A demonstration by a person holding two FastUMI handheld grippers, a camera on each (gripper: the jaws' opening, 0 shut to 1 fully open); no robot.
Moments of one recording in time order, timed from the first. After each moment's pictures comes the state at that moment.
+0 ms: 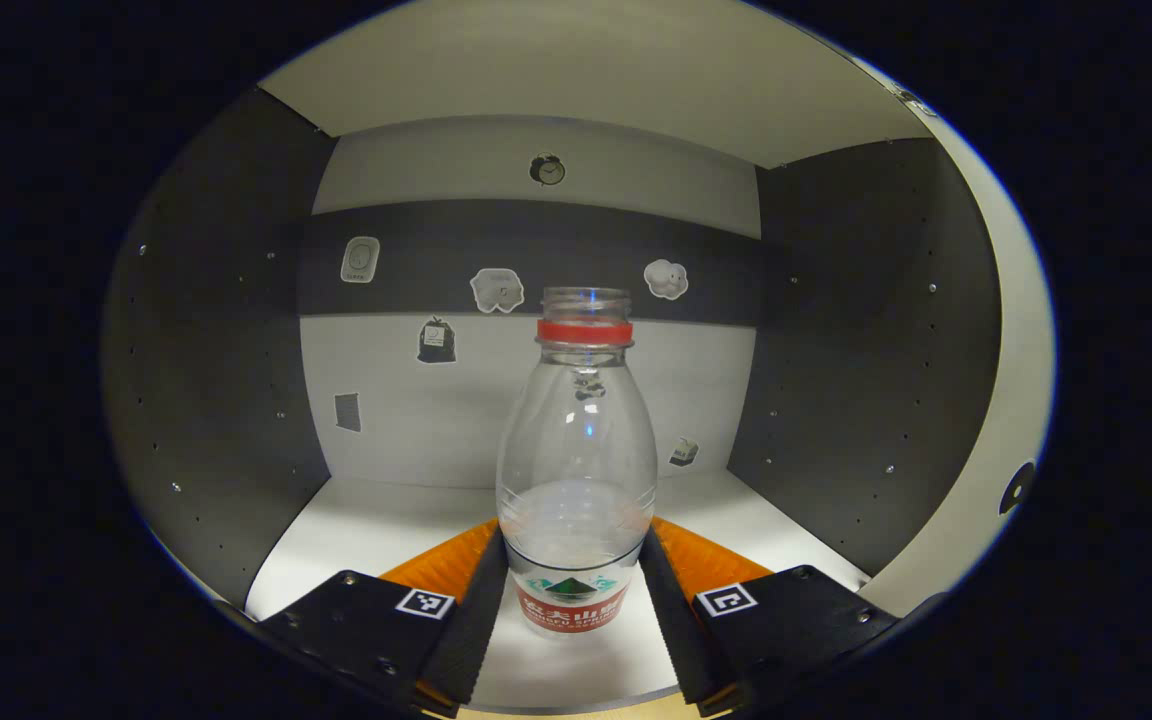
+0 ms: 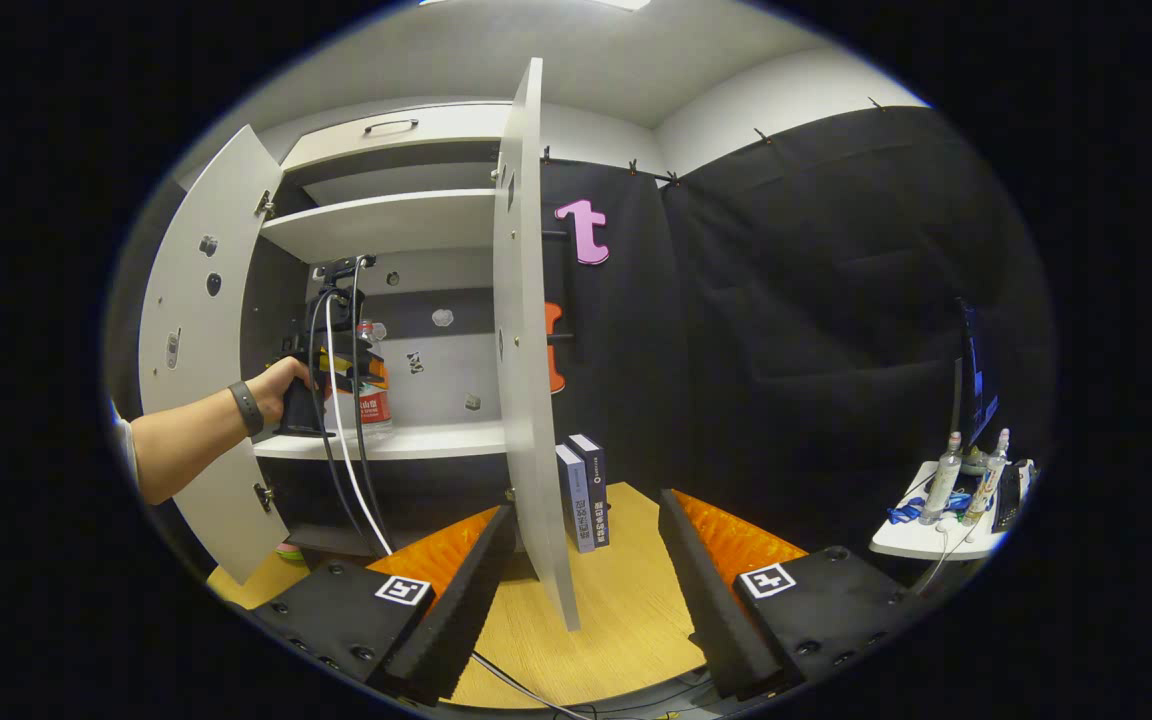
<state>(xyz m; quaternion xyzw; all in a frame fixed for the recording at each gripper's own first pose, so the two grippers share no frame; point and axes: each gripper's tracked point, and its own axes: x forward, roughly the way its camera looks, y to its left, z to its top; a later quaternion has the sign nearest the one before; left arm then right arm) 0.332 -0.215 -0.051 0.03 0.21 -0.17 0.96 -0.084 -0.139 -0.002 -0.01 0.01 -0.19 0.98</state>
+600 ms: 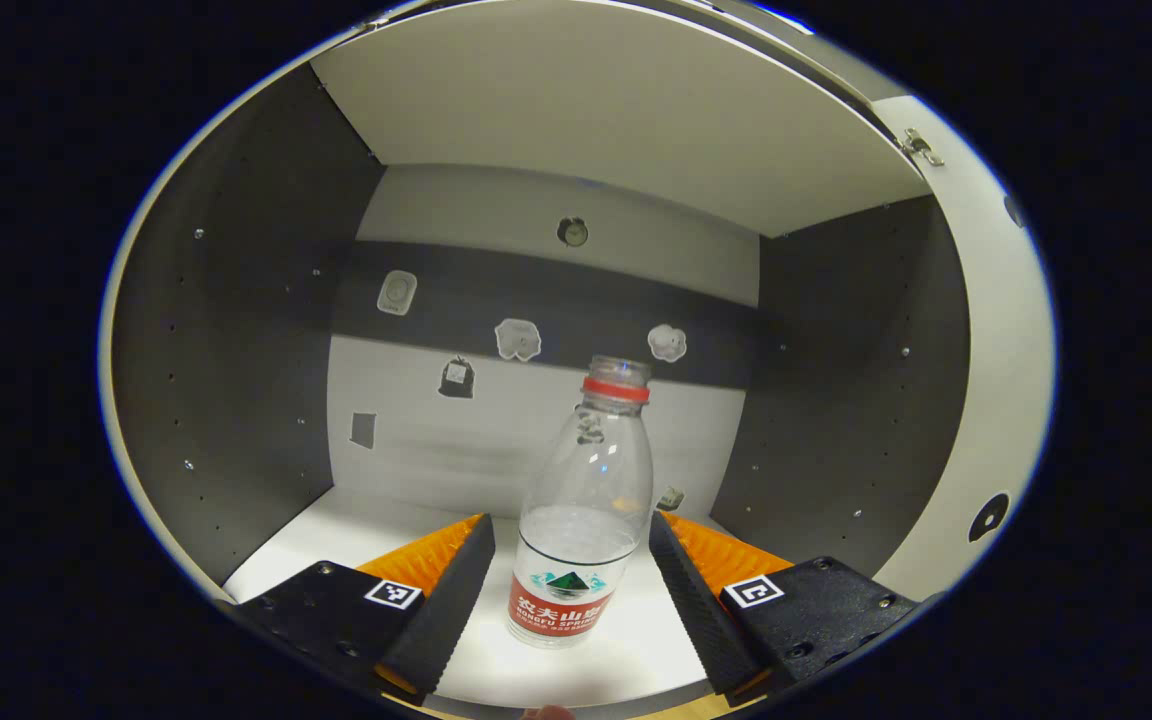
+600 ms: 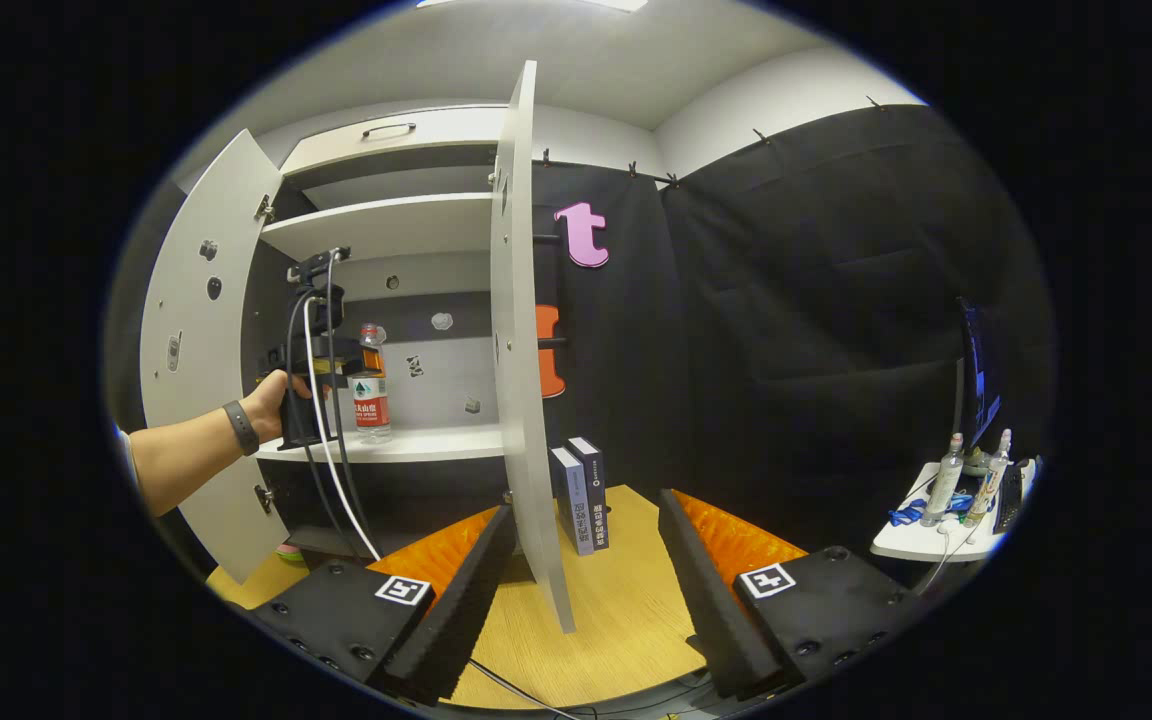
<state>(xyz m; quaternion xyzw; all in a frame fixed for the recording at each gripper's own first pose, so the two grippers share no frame) 0.316 -0.205 -0.004 -0.04 0.11 -0.16 0.98 -0.089 -0.143 0.004 -0.01 0.01 -0.18 0.98</state>
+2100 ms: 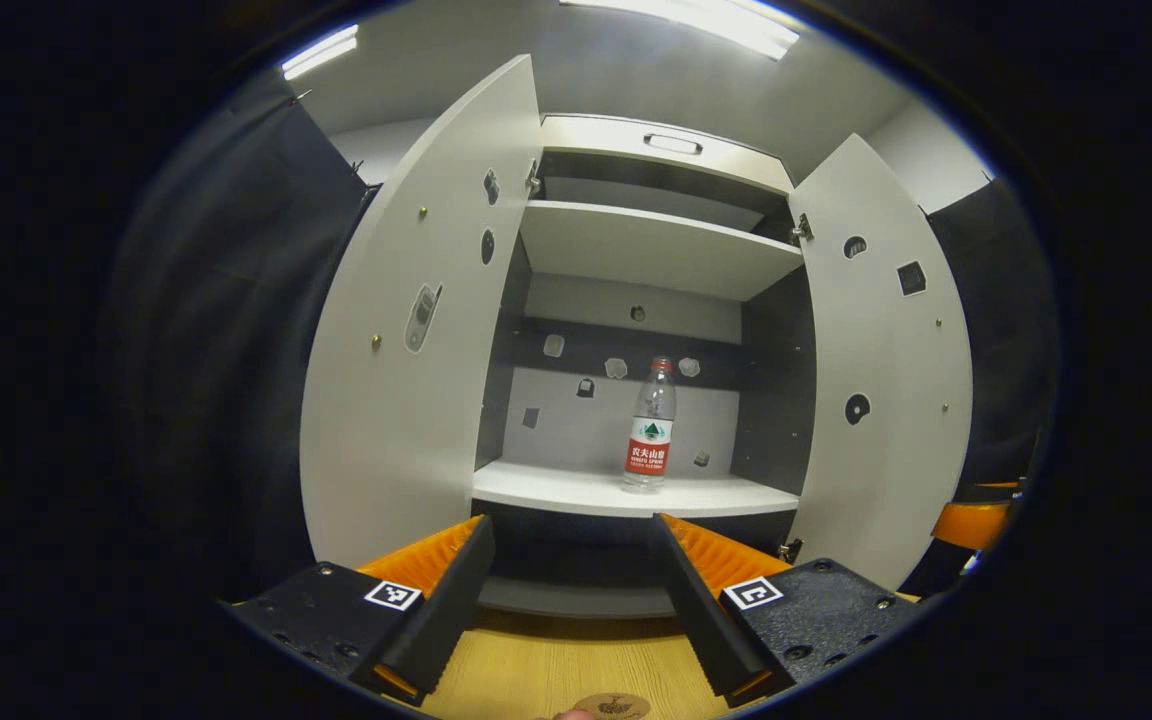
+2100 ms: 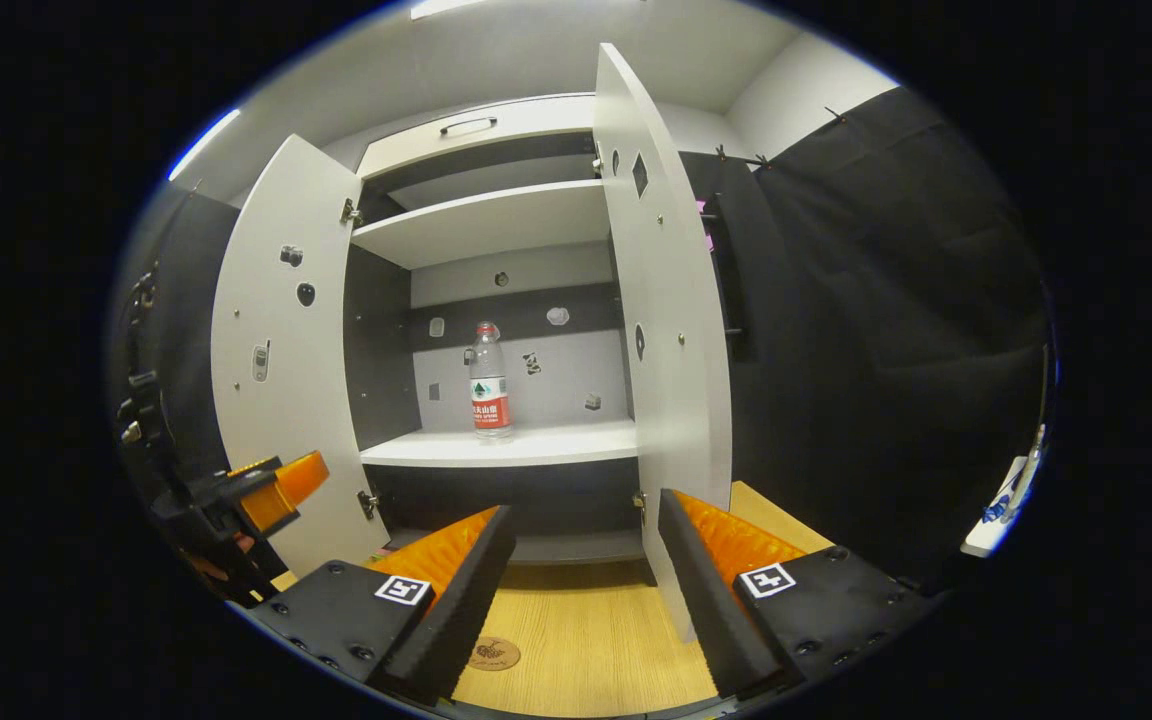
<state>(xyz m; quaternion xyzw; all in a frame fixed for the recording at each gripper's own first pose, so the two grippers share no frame) 0.012 -0.051 -0.012 -0.01 0.03 -0.07 1.00 -0.040 -0.055 0.004 0.01 0.02 -0.02 1.00</state>
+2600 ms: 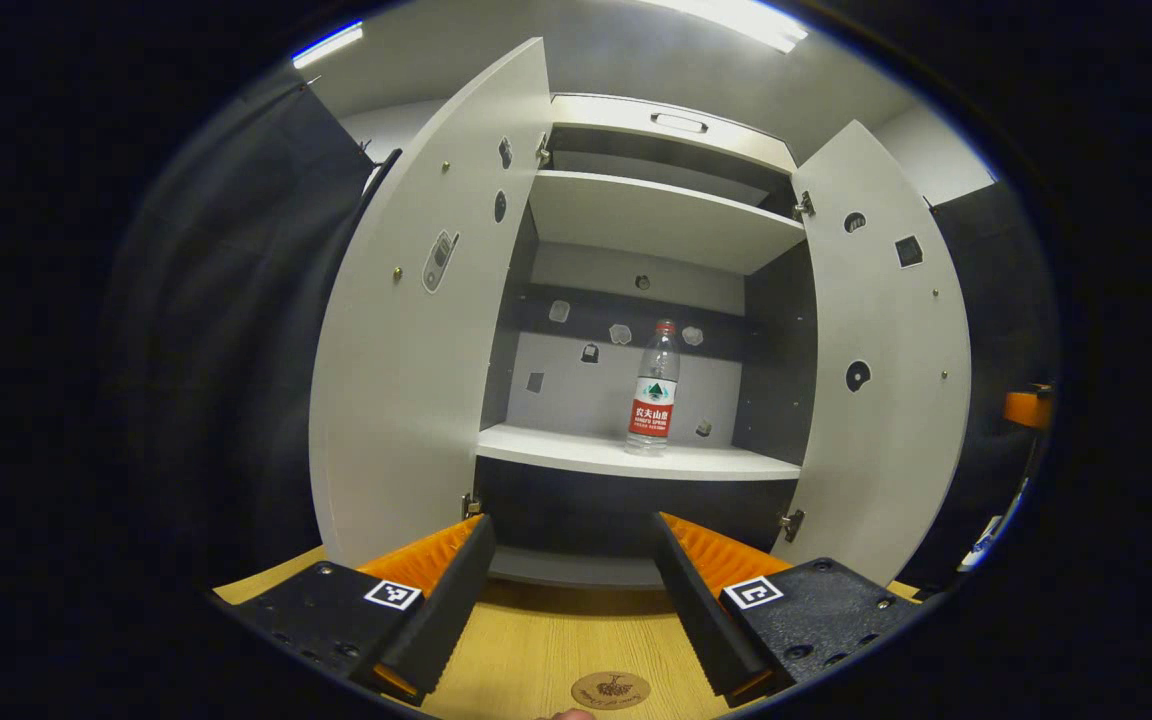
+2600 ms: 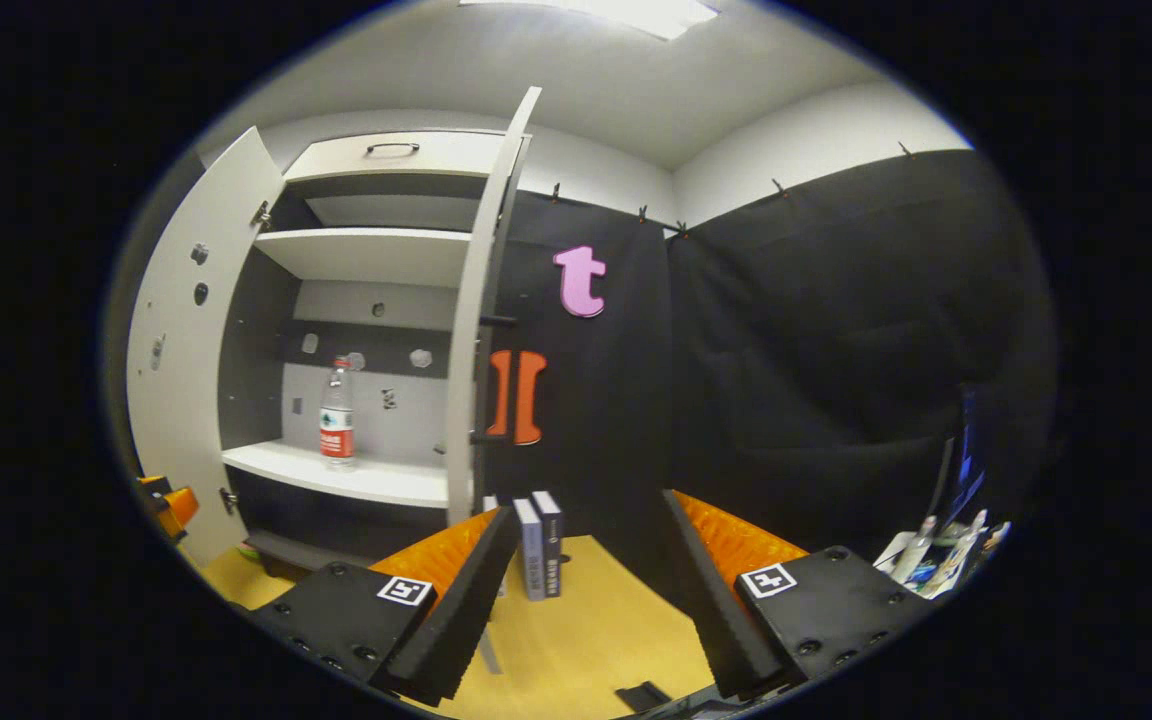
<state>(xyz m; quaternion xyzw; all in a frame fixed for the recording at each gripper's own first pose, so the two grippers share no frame) 0.003 -0.045 -0.039 -0.02 0.06 -0.07 1.00 -0.076 -0.218 0.102 -0.10 -0.06 -0.21 0.97</state>
